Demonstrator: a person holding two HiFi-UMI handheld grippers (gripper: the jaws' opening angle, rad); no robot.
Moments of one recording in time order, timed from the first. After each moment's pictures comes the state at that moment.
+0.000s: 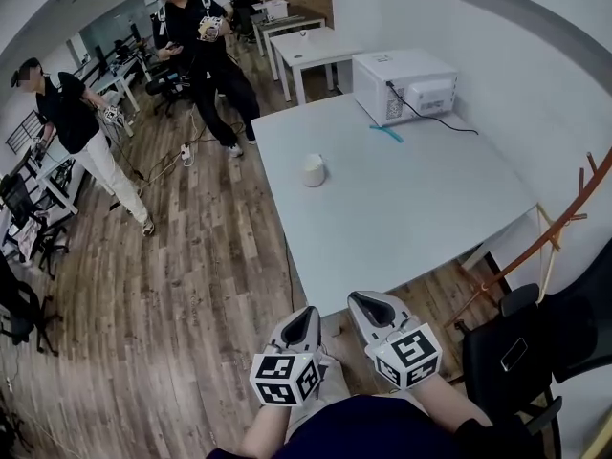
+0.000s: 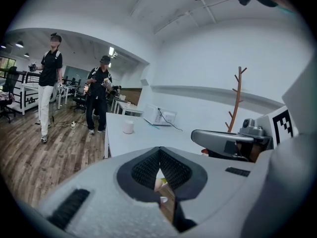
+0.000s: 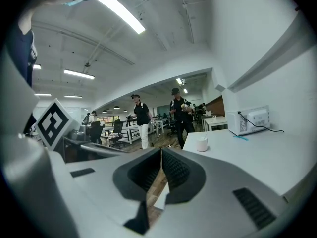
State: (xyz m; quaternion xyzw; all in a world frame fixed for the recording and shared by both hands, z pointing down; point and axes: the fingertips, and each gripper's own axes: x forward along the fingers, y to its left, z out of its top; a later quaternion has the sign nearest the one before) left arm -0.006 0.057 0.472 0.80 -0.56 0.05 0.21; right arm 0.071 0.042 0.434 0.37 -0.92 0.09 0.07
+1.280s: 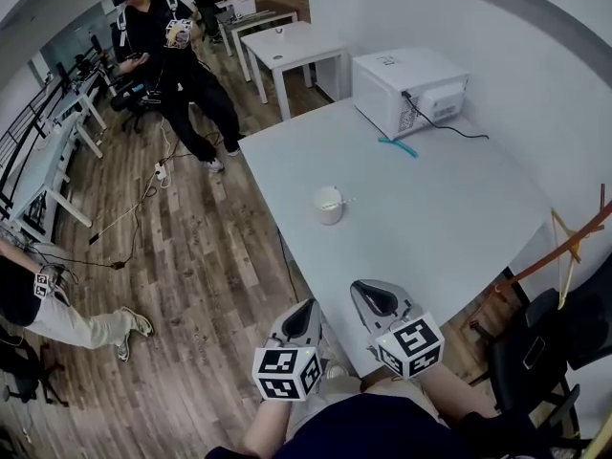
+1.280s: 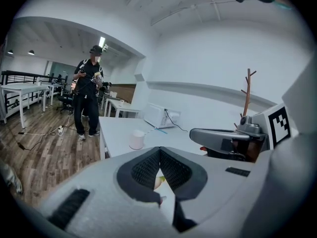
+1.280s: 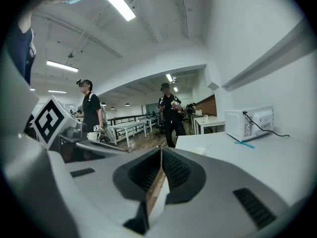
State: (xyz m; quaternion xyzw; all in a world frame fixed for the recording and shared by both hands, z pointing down) left arm -0.108 -0.141 0.472 0.84 -0.50 0.08 0.21; right arm -0.026 -0.152 0.437 0.43 -0.89 0.09 0.08
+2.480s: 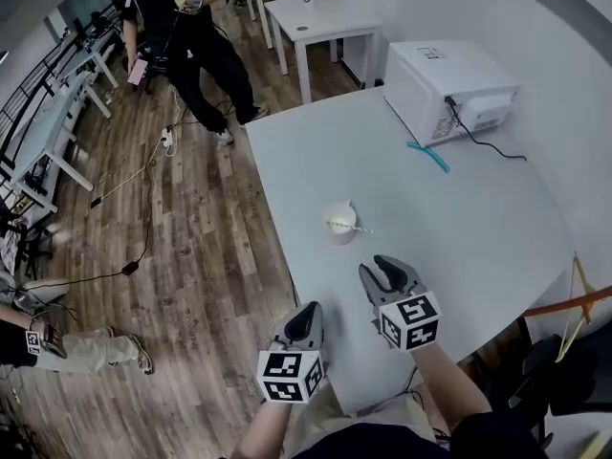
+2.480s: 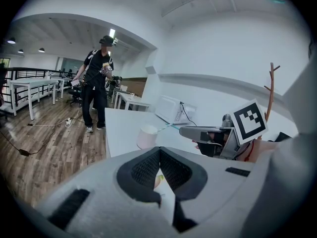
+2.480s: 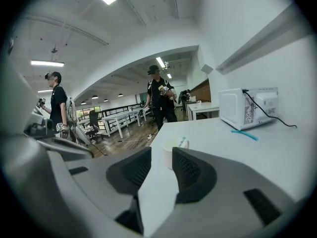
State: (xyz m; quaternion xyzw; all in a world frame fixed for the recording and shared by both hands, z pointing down) left arm -0.096 -0.241 0.531 0.80 -0.54 0.10 0.25; right arm 0.011 -0.323 0.518 0.45 -0.87 0.15 0.14
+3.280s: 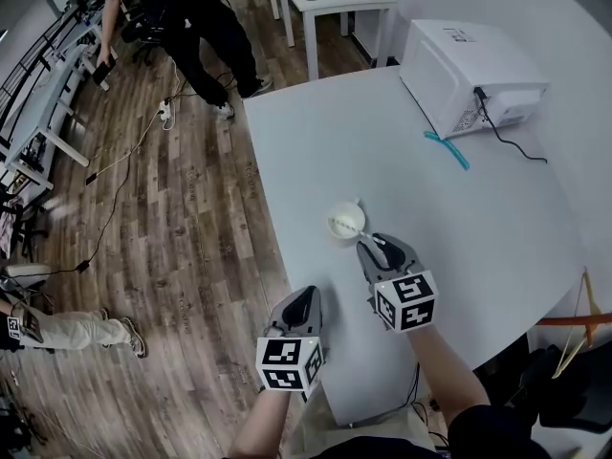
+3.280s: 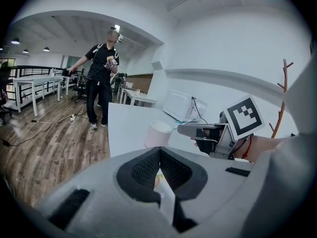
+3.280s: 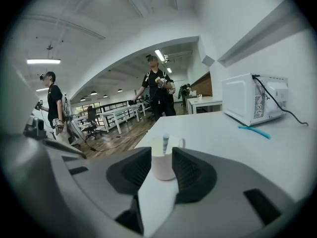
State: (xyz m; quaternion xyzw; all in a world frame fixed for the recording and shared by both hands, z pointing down) left arm -0.105 -0.303 0.574 0.77 -0.56 0.10 0.27; right arm -0.003 -0.402 0.565 0.44 -0.87 0.16 0.17
